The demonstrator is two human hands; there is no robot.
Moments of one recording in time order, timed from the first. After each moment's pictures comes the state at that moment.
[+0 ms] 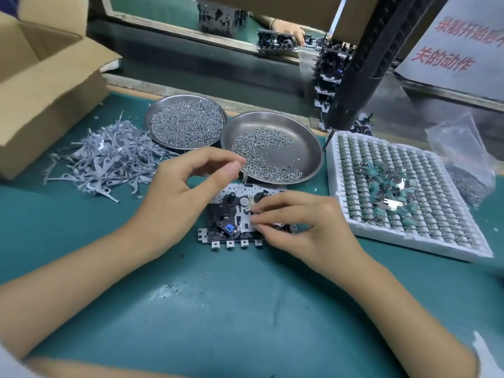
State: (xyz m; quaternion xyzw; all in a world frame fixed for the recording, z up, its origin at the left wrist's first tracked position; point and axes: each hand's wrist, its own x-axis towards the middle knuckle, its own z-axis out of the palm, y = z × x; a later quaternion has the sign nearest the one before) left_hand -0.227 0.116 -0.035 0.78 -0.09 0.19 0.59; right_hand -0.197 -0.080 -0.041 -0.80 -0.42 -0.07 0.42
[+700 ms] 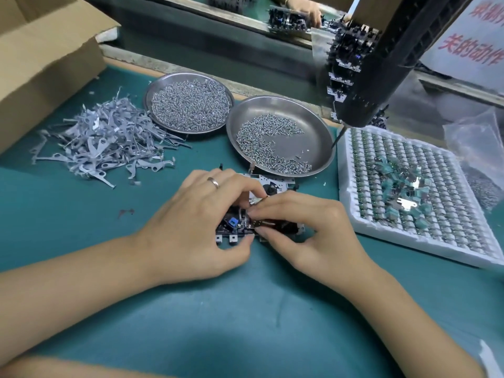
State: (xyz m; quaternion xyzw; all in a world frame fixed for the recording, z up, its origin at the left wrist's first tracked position) left_hand -0.246 0.109 -0.048 0.92 -0.20 0.14 0.30; right_hand -0.200 -0.077 -0.046 -0.80 -0.43 -0.04 0.42
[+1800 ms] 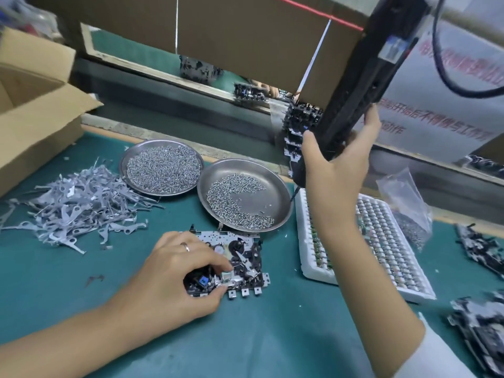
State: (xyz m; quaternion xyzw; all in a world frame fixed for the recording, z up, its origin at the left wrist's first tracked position) left_hand -0.237 0.110 -0.059 0.88 -0.17 0.17 0.40; right_hand -0.134 -0.054 0.049 -0.74 -0.13 -0.32 0.58
